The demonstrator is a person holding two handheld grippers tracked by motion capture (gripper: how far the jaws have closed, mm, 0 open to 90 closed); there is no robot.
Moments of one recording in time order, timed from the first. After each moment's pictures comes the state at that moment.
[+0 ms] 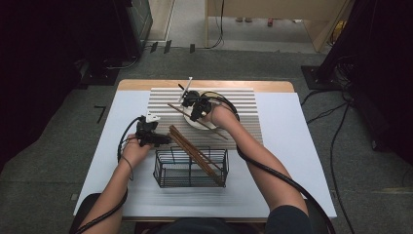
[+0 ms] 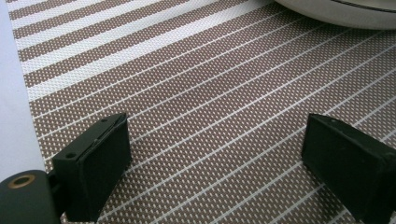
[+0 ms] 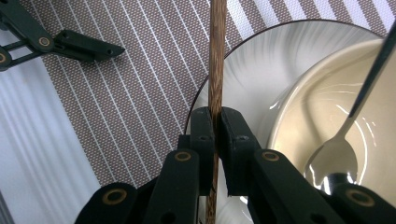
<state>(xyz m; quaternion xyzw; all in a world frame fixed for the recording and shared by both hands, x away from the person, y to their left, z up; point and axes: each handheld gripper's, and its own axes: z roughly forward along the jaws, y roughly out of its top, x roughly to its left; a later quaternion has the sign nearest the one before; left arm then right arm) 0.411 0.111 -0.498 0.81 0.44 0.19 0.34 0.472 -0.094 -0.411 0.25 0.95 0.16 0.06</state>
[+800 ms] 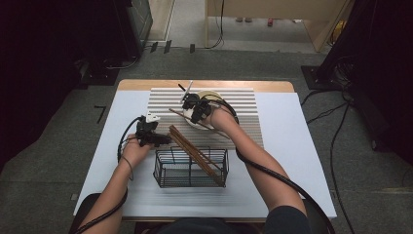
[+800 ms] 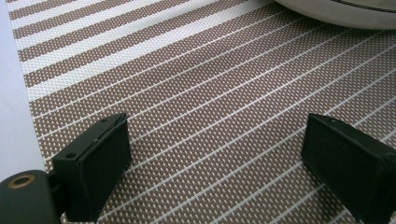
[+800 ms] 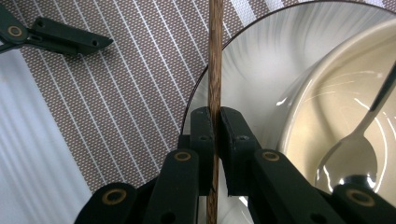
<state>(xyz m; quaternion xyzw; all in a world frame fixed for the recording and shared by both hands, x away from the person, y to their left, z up) 0.411 0.111 -0.498 0.81 0.44 0.18 0.34 0.474 -0.094 -0.425 0.26 0.95 0.16 0.05</state>
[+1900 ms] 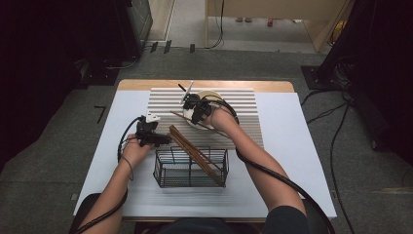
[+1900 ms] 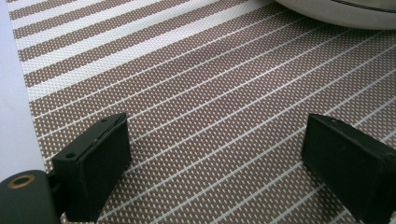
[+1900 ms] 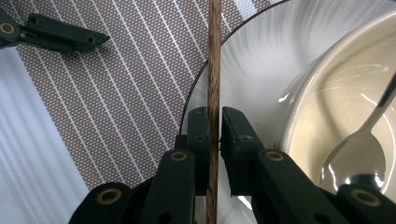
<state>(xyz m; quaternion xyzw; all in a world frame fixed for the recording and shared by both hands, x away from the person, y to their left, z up) 0.411 0.110 -0.498 0.81 0.44 0.19 0.34 0.475 -0.095 -0.428 0.27 0.95 0.15 0.05</state>
